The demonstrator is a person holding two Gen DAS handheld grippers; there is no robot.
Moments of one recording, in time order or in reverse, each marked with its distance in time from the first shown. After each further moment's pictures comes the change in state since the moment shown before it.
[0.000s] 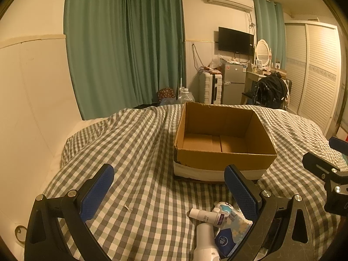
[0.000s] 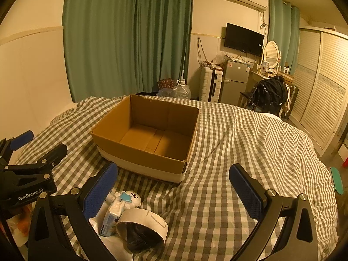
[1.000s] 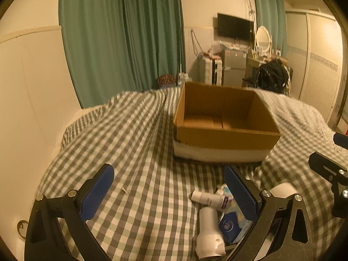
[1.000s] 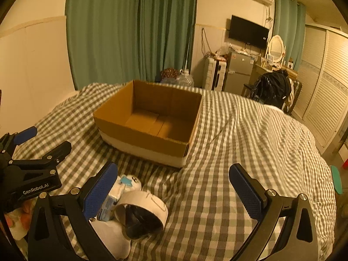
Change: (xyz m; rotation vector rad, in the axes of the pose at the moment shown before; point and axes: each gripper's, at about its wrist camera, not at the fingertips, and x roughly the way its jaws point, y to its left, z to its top) left arm 0.016 -0.004 -0.021 0.033 0.110 0.008; right arm 0.003 0.002 -0.017 -0.015 0.086 0.004
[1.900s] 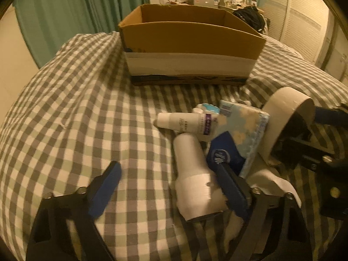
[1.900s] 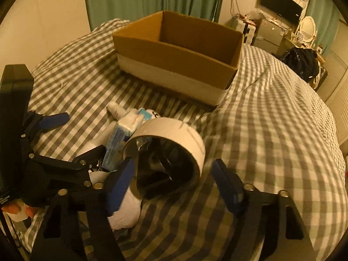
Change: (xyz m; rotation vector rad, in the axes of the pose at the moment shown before) left arm 0.048 -0.035 -0.073 0.163 0.327 -0.190; right arm 0.055 0.028 -0.063 -0.112 0.309 0.110
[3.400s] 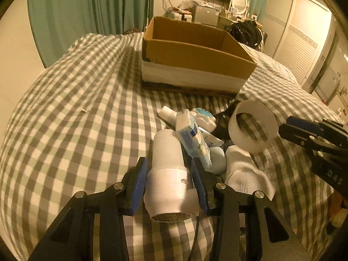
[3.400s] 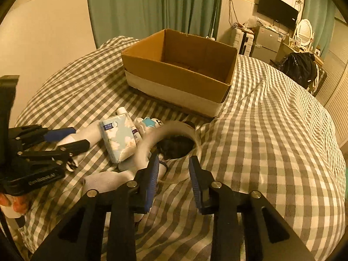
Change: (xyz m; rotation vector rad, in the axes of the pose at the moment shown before) left arm -0.050 0.034 -0.008 -0.077 -0.035 -0.082; right arm -0.038 -0.002 0.000 0.024 -0.095 0.018
